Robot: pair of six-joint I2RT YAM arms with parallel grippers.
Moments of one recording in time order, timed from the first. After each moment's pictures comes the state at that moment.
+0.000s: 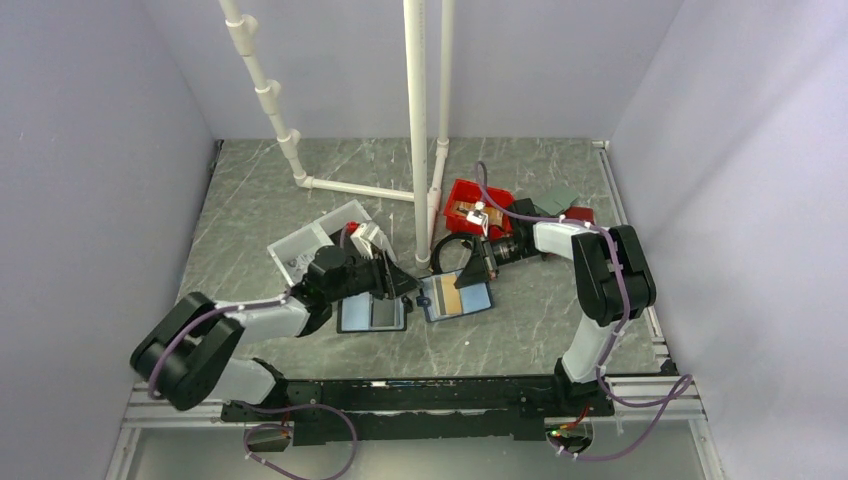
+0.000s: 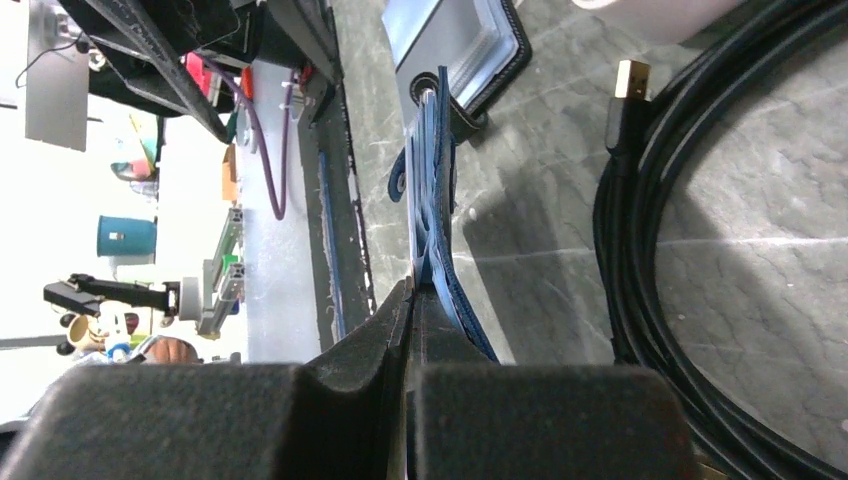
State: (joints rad) left arm -0.63 1.40 0.39 0.82 0.50 -0.84; right arm 0.22 1.80 0.95 -0.48 -1.25 -0.25
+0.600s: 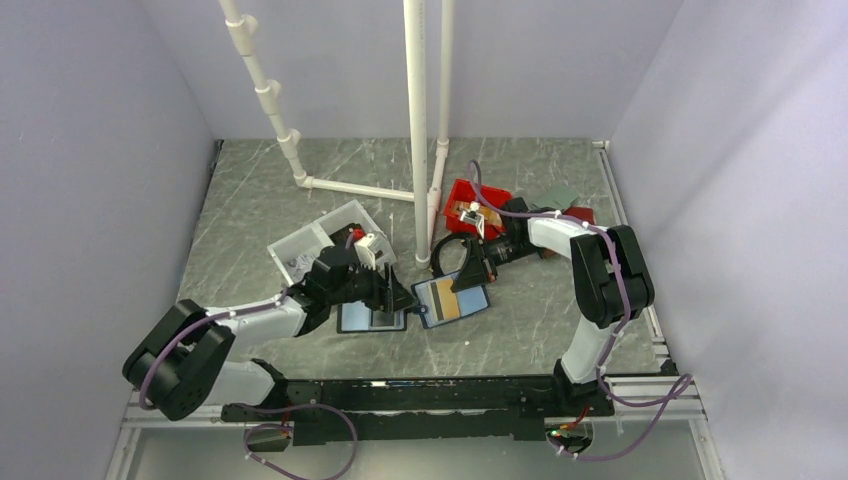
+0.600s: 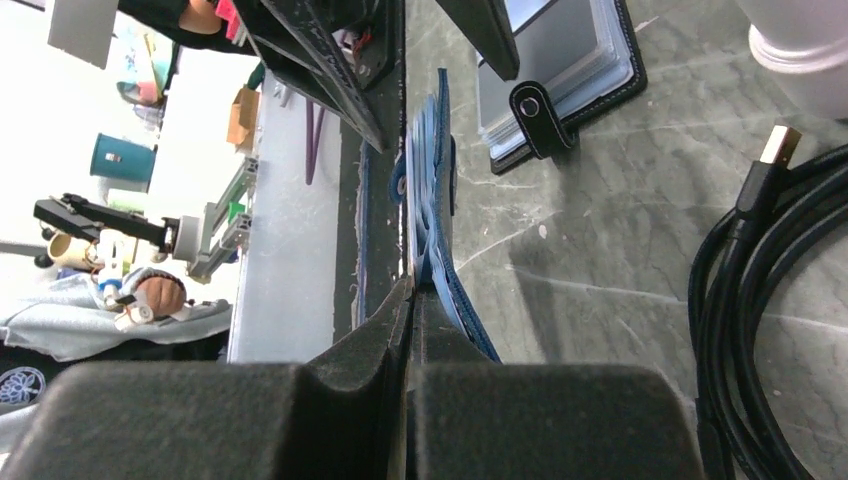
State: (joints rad) left arm -0.63 1.29 0.41 0.45 0.49 -0.59; right arm 0.27 1.79 1.03 -0.73 -1.35 -0.54
